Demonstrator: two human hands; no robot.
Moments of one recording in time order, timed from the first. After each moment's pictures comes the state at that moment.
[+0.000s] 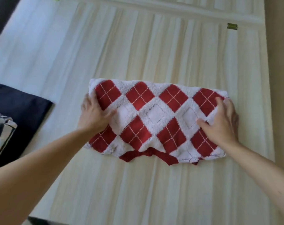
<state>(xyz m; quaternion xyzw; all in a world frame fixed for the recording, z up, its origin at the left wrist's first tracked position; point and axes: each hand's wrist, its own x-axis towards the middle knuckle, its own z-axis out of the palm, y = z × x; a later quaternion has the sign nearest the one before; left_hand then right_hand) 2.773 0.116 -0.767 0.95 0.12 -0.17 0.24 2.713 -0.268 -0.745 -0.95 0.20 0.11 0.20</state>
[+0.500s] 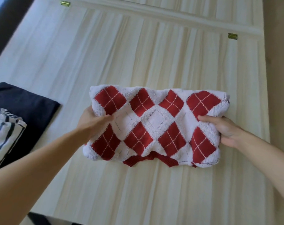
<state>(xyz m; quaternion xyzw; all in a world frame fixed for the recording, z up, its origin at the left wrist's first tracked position) 2.759 0.128 -0.711 0.80 0.28 -0.23 0.48 2.739 -0.264 -0.705 -0.63 0.34 0.29 0.64</state>
